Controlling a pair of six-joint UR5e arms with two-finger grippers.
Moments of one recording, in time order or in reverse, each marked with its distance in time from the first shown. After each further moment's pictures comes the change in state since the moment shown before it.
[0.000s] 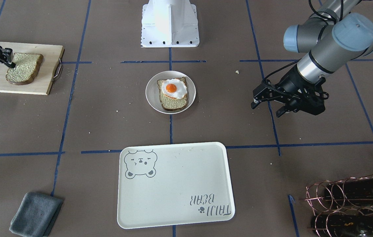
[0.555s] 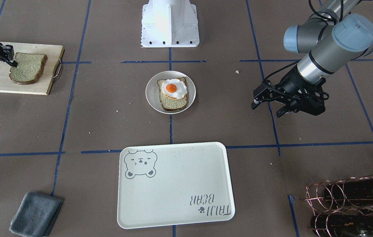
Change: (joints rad) left arm 0.000 0.001 0.002 0.000 0.001 0.001; right arm 0.013 -0.014 0.004 0.143 0.006 0.000
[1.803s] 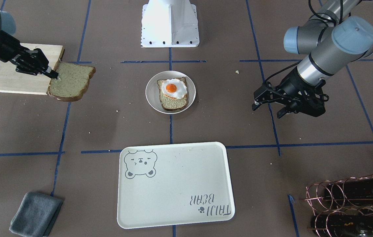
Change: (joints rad) left arm 0.001 0.001 0.012 0.000 0.002 -0.005; right arm 0.178 0.549 0.056 -0.130 0.212 0.278
